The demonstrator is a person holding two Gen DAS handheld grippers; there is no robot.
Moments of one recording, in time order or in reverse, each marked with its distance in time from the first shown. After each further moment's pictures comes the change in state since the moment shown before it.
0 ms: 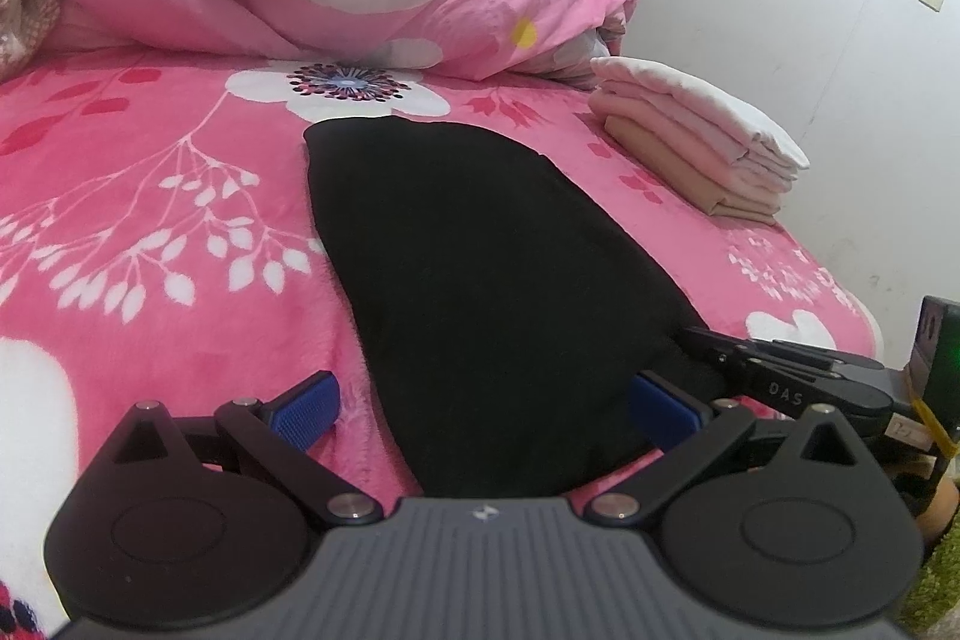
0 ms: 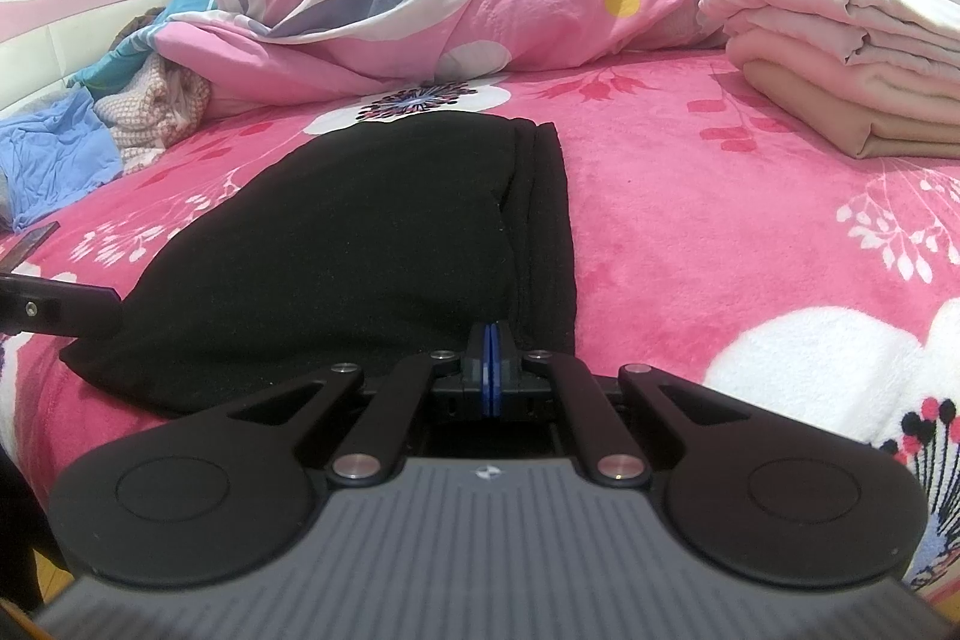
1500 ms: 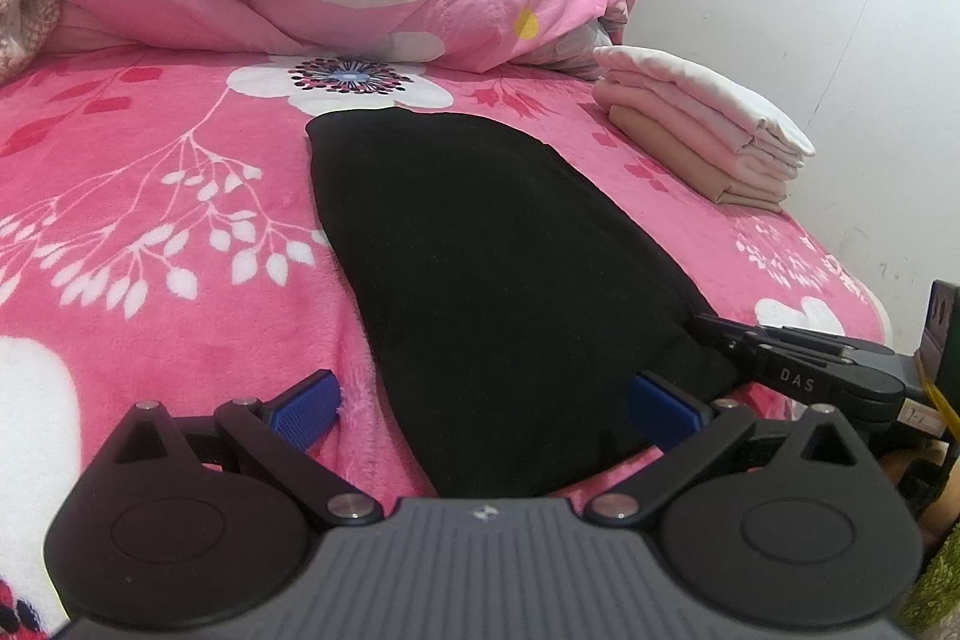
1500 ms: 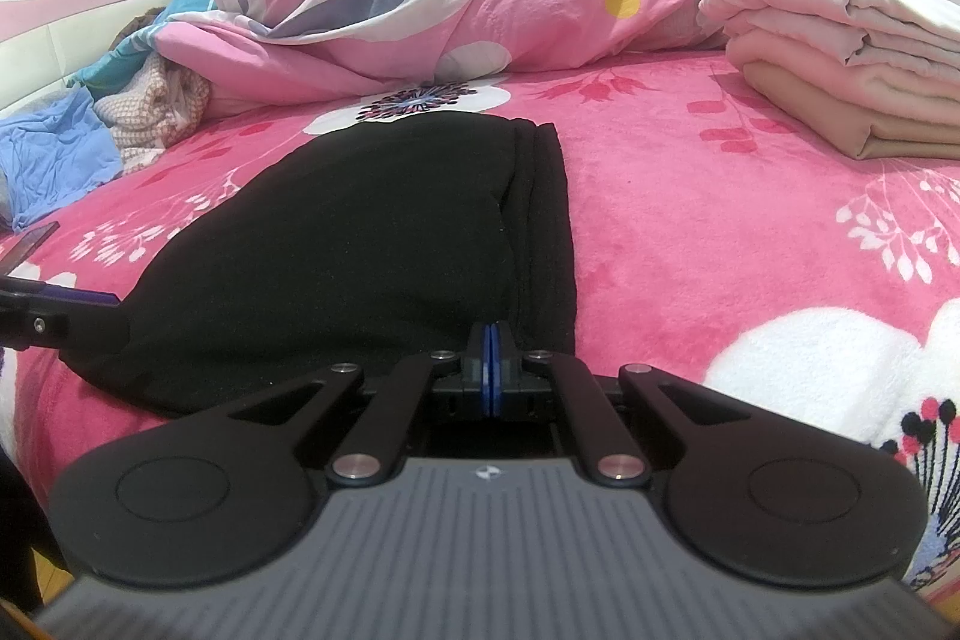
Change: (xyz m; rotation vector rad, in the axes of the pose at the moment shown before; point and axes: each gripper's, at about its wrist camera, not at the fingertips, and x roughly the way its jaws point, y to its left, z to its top) left arm 0.002 -0.002 -0.003 0.017 0.012 0.017; right arm 0.000 0.000 0.001 -0.001 0.000 0.001
